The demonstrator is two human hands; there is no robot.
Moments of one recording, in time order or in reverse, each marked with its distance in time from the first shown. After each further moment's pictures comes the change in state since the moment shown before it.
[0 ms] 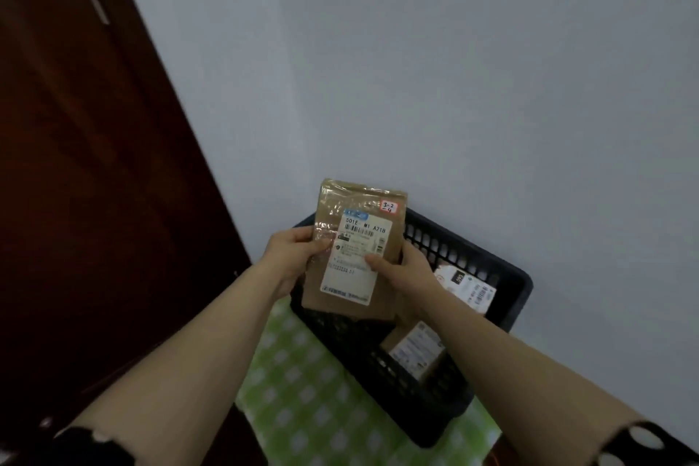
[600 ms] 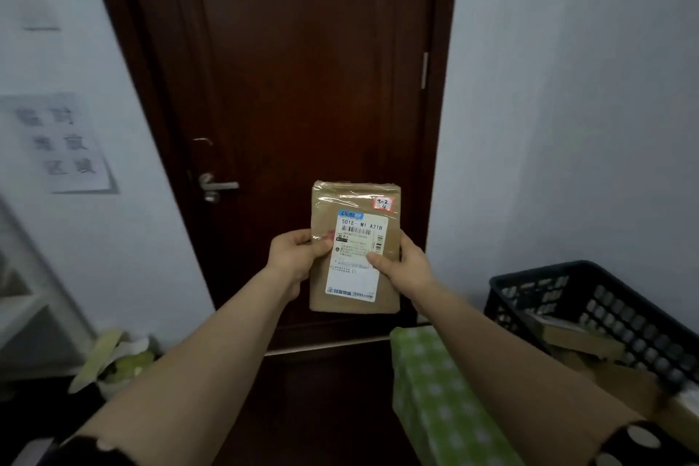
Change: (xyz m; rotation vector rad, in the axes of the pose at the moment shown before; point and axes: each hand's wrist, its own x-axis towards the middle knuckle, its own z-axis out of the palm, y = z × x) left_hand -0.256 0.005 -0.320 -0.193 0.644 0.174; right_hand -0.159 -0.102 0.338 -0.168 -0.509 -0.368
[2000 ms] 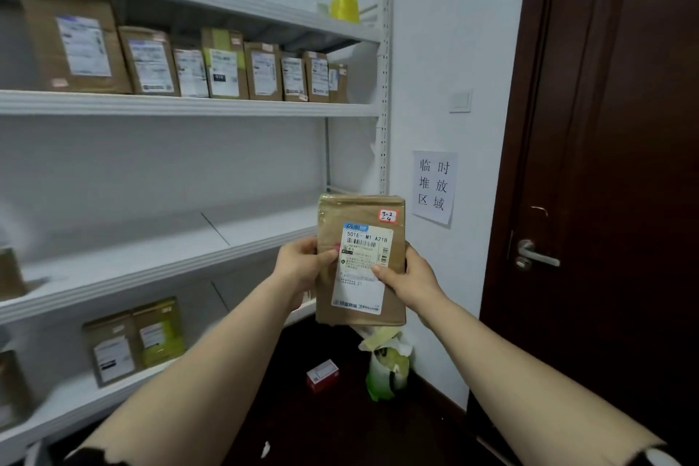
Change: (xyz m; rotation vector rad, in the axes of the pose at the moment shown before) left_hand -0.224 0.061 -0.297 -0.090 0.963 0.196; right_hand -0.103 -0.163 0.322 0.075 -0.867 -0.410
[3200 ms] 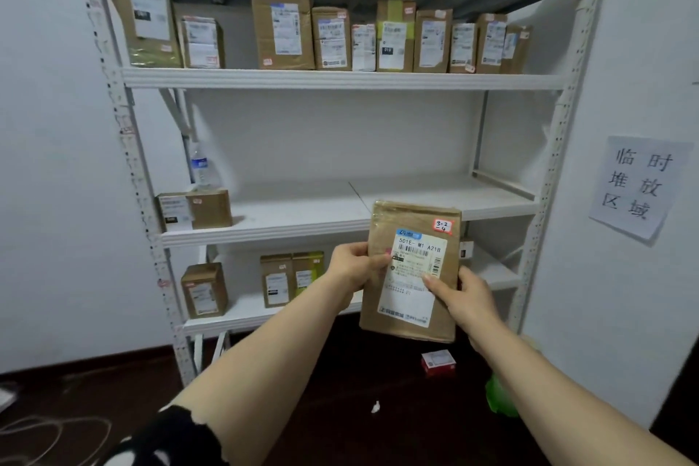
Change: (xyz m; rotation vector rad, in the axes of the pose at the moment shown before) left_hand -0.012 -0.029 -0.147 0.089 0.273 -0.084; right_hand -0.004 0.000 0.148 0.071 -0.253 0.034
